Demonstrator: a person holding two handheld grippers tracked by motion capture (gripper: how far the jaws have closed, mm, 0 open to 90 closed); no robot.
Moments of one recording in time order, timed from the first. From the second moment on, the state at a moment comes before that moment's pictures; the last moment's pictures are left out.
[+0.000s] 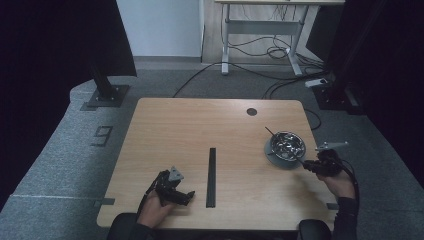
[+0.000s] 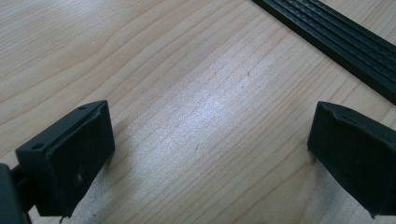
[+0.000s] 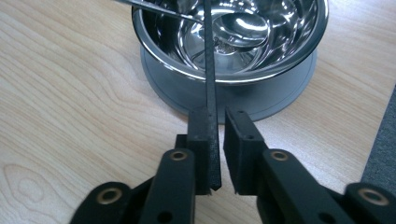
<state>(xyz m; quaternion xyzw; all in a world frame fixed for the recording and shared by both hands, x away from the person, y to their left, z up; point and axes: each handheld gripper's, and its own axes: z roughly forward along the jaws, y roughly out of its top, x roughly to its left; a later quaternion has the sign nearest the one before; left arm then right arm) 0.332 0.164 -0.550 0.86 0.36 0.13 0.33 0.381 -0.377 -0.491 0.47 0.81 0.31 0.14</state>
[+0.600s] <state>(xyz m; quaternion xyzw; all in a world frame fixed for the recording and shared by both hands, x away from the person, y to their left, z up) 0.332 0.164 -0.550 0.86 0.36 0.13 0.33 0.377 -0.343 -0.479 0.41 0.84 0.33 0.12</state>
